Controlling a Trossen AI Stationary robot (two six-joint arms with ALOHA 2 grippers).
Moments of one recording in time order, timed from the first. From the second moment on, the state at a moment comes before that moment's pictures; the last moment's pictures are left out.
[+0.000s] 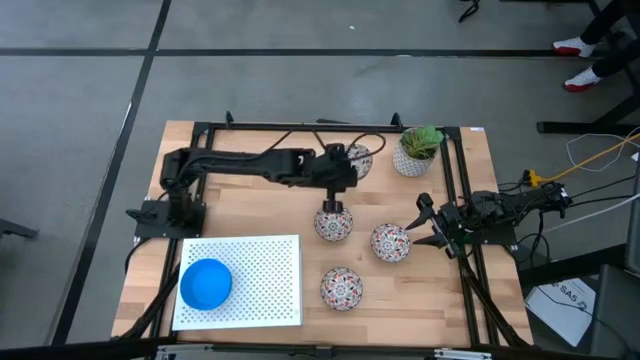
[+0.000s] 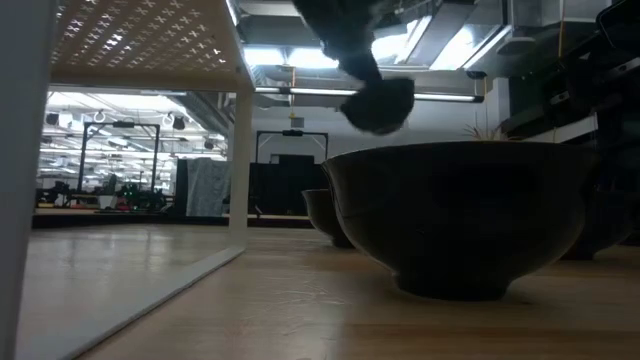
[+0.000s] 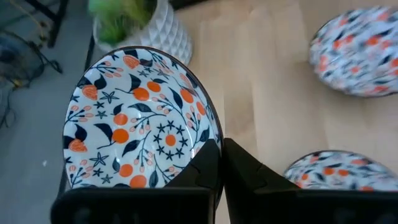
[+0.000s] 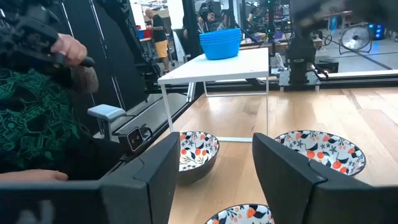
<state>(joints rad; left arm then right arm) 0.07 1.88 1.72 -0.61 -0.25 0.28 0.27 0.00 0.02 -0.01 -0.10 0.15</state>
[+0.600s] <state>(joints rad) -0.18 1.76 1.72 -0.86 -0.47 0.10 0.27 0.00 0.02 -0.01 -0.10 0.15</state>
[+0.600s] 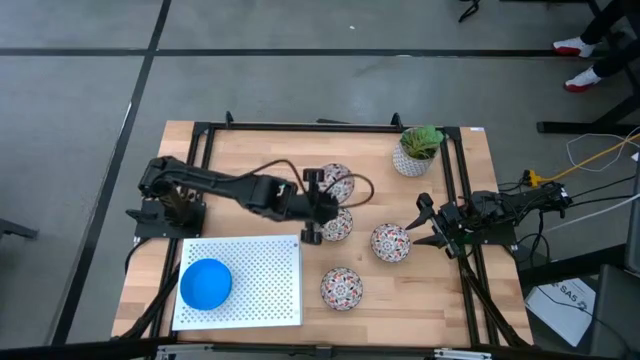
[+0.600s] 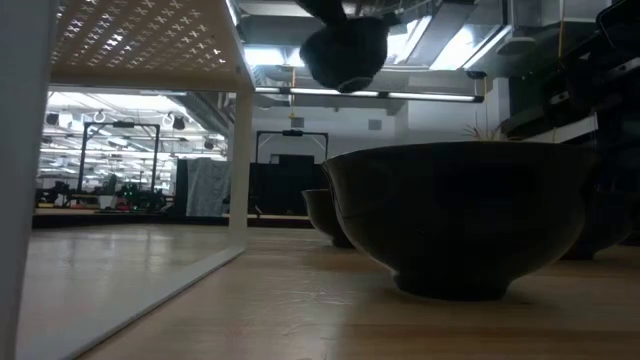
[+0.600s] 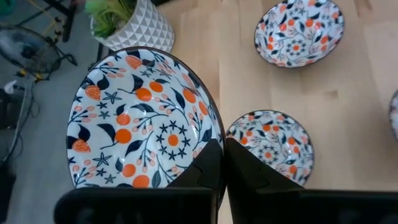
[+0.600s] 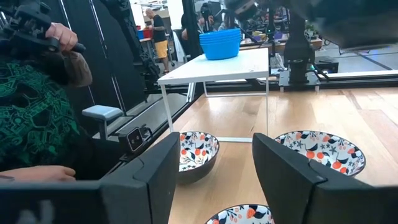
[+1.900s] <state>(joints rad) -0.54 1.55 1.72 -1.00 -0.53 -0.25 0.27 0.00 0.02 -0.01 -0.10 0.15</state>
